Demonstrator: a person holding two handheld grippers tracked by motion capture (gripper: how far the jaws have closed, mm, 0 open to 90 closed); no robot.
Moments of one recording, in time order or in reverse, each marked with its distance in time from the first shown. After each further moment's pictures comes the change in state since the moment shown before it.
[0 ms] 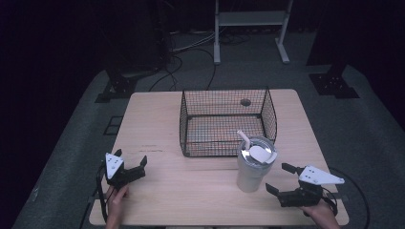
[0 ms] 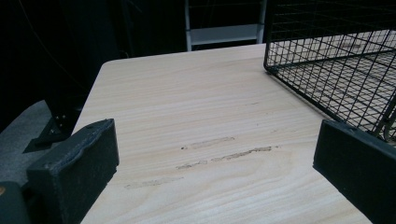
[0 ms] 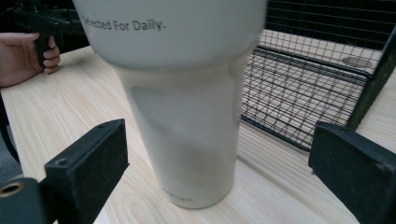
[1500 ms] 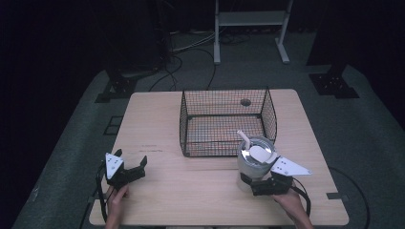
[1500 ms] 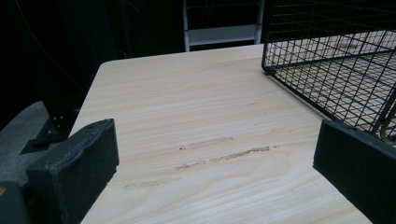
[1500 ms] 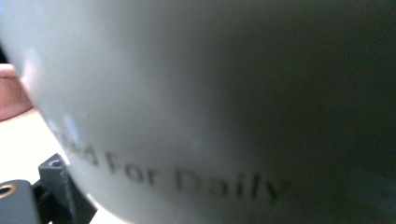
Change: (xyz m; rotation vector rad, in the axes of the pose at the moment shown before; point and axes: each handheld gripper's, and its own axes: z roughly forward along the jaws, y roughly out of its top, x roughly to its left) left arm 0.000 0.000 0.000 -0.003 -0.009 0.001; right arm 0.021 0.015 0.068 -0.129 0.028 -0.031
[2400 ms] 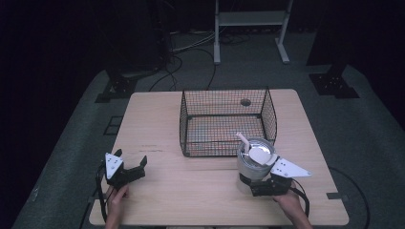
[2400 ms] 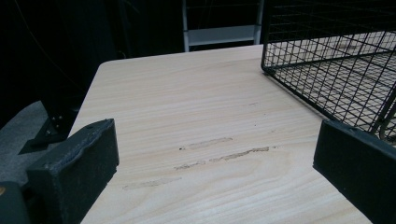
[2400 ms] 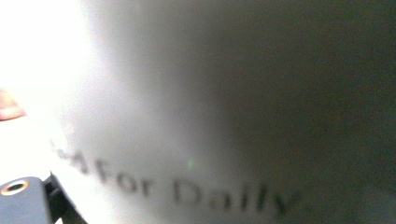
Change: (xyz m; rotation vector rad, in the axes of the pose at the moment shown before) left arm 0.001 0.000 0.000 -0.001 -0.003 -0.005; right arm 0.002 -0.002 0.000 -0.021 0.030 -0.018
